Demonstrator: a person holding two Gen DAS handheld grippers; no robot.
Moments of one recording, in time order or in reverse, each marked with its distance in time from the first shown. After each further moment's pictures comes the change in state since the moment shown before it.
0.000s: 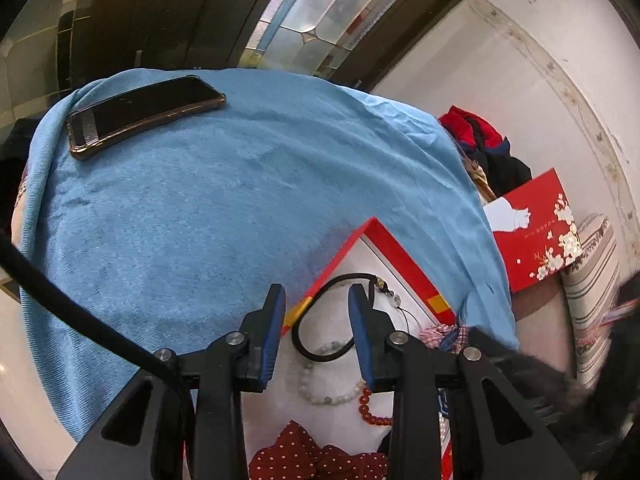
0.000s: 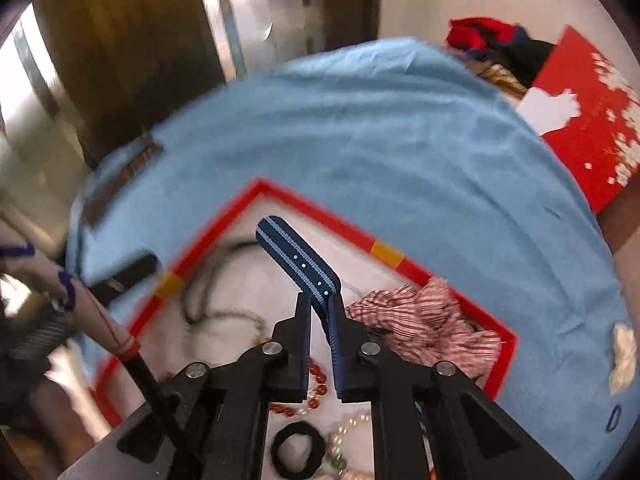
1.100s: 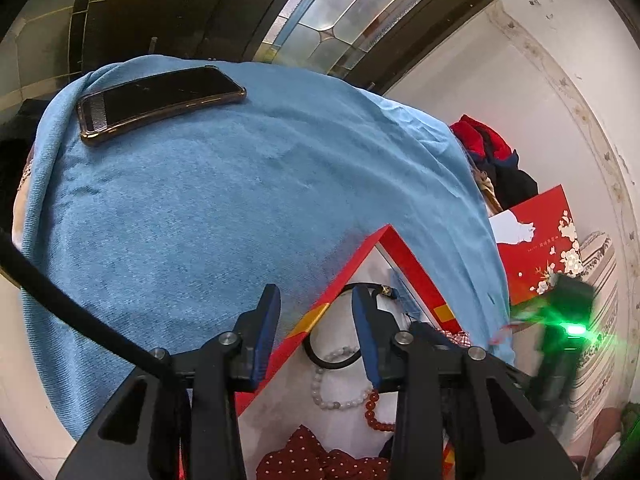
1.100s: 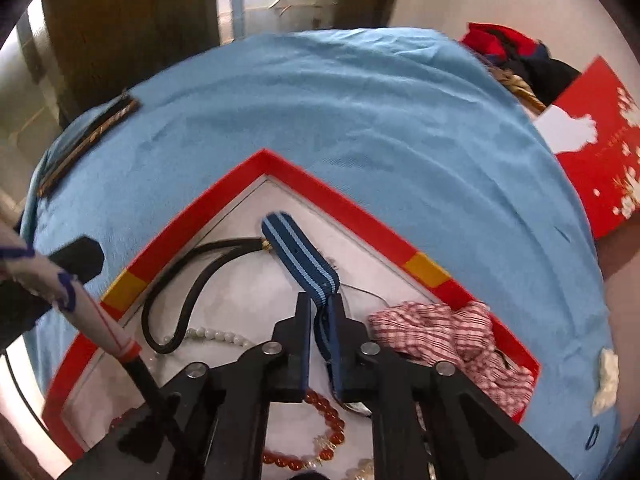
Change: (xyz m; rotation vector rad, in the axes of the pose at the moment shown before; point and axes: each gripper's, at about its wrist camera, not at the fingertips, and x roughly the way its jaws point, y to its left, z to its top) left arm 0.003 0.013 0.003 -0.062 0.008 0.003; right arm 0.069 0.026 -0.010 -0.120 0.080 -0.155
